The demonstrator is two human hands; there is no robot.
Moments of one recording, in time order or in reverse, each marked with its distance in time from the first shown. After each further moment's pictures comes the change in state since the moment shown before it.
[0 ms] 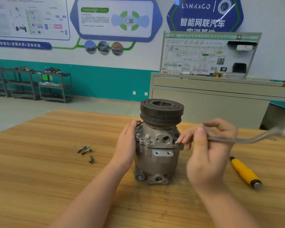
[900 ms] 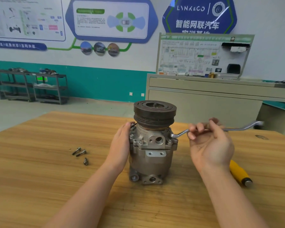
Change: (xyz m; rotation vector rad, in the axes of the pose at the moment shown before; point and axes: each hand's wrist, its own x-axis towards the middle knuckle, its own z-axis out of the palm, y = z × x) left_hand 0.000 0.002 0.000 0.028 0.020 0.019; right_hand 0.024 0.023 -0.024 0.719 0.530 0.794
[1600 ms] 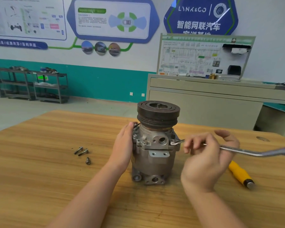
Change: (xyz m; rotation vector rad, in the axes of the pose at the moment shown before) left_hand -0.002 0.002 -0.001 0.028 -0.012 -0.034; right_hand -0.043 0.025 0.019 -0.286 0.025 -0.548
